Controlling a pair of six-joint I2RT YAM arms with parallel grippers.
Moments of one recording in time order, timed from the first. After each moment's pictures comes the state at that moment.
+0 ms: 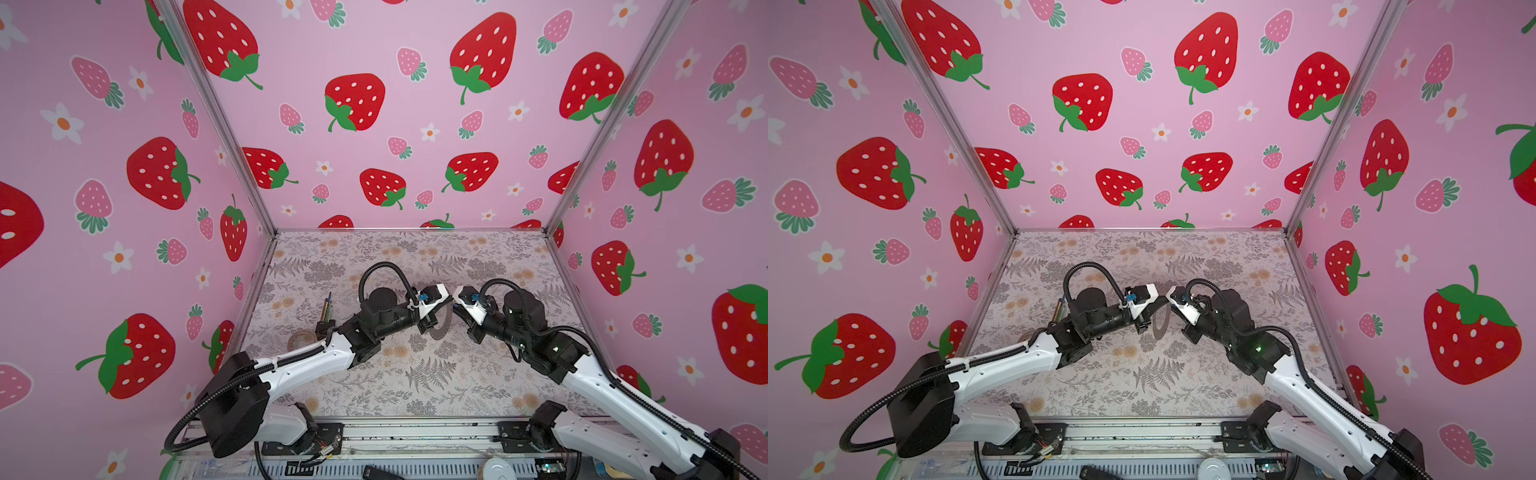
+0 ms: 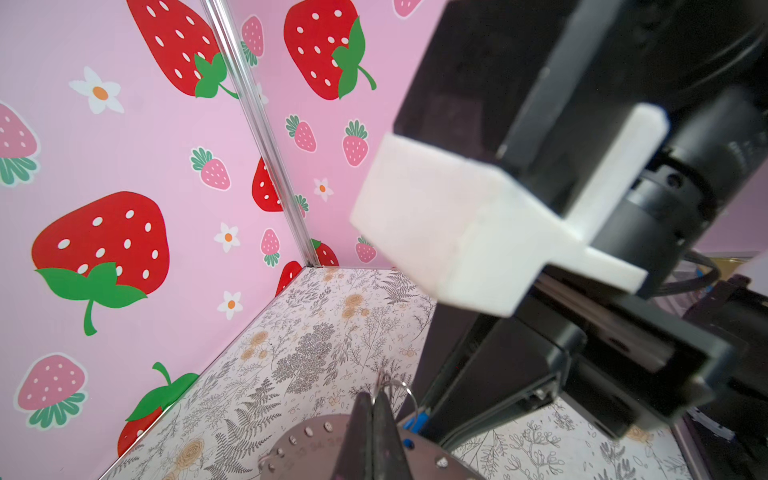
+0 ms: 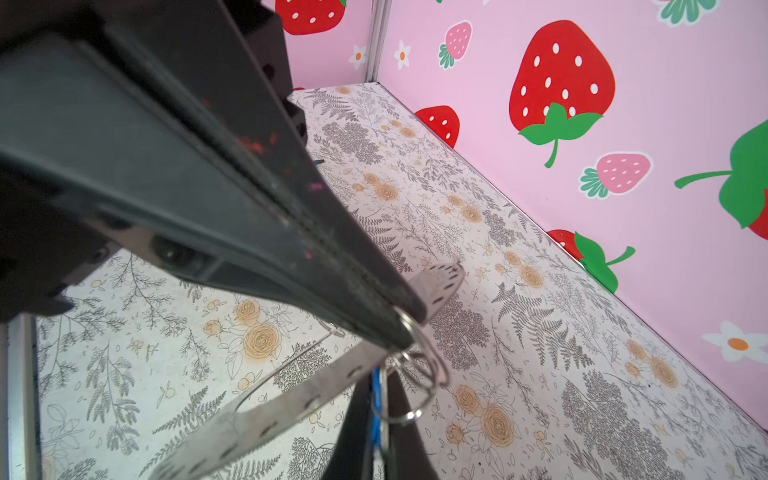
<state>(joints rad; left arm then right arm) -0.86 1.36 0.81 0.54 0.28 0.27 0.79 0.90 0.74 -0.21 -0.16 -0.32</state>
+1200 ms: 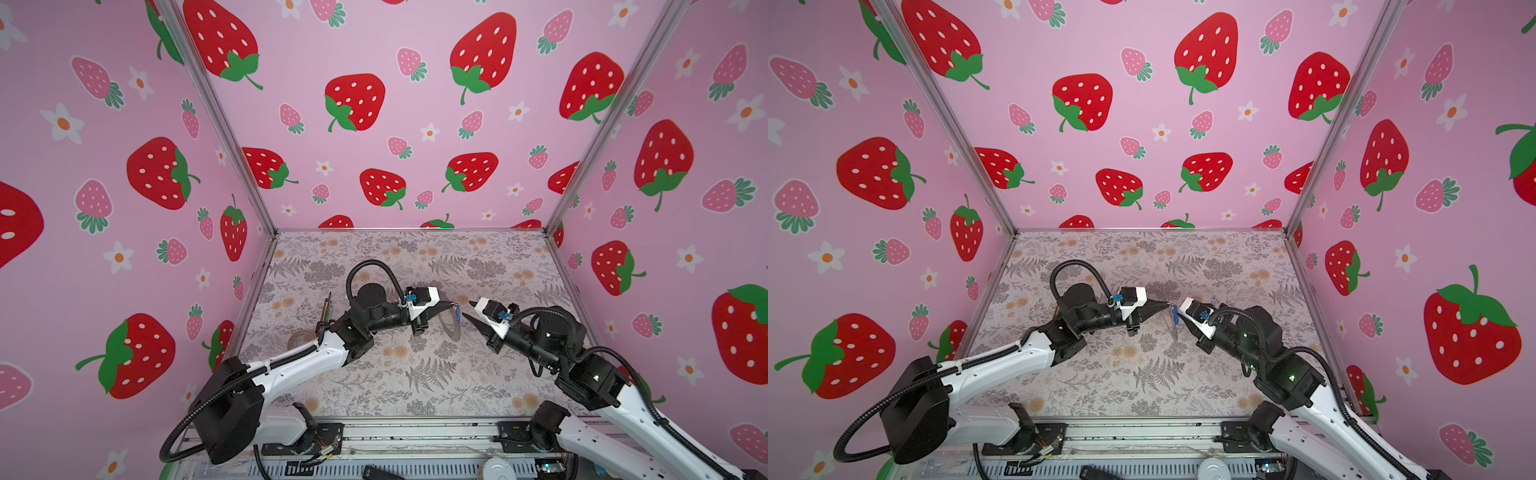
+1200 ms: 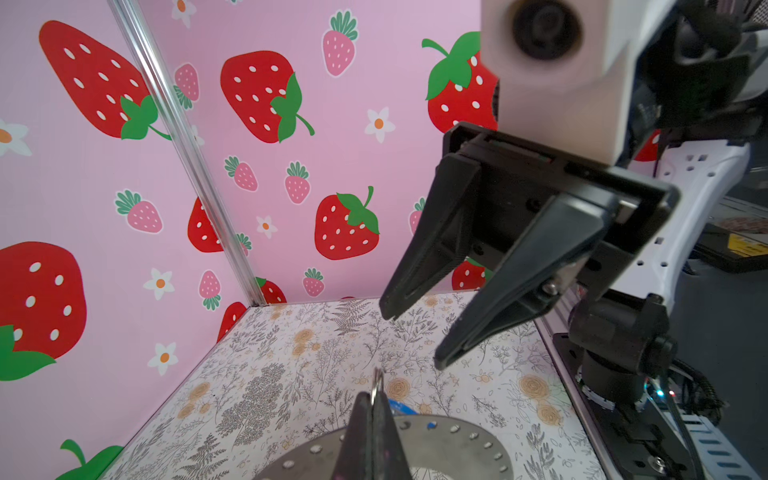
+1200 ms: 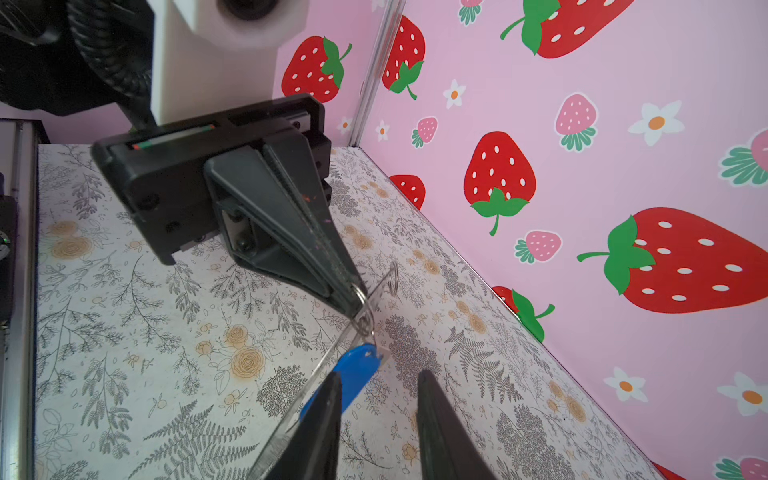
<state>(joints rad) -0.79 1.32 0.79 0.55 0.61 0.25 0.85 0.67 0.77 -0.31 -0.10 -0.41</state>
